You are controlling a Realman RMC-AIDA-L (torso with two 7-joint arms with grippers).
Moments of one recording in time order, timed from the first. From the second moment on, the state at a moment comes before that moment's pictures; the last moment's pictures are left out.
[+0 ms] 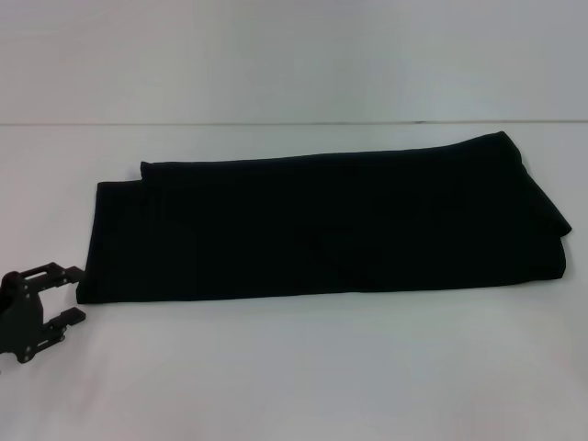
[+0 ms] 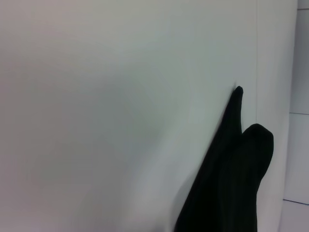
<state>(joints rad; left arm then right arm) -0.39 -2.07 0.19 0.59 2.25 1.34 -2.72 0.43 1.96 -0.40 -0.51 -1.58 -1.50 1.76</state>
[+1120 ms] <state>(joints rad) -0.42 -2.07 0.20 0.56 2.26 1.30 -2.72 0.43 1.96 -0.40 -0.51 -1.58 -1.49 1.76</state>
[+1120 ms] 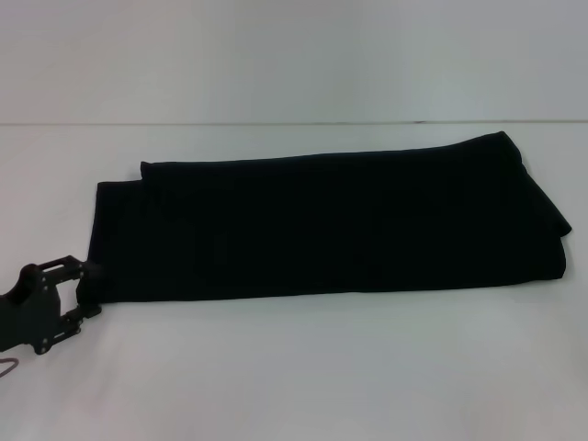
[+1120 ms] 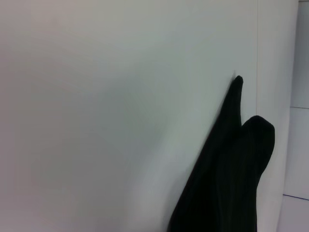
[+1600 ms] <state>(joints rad) -0.42 -2.07 0.20 0.55 2.25 1.29 -2.72 0.43 1.96 -0.40 -0.51 -1.58 -1.49 1.76</state>
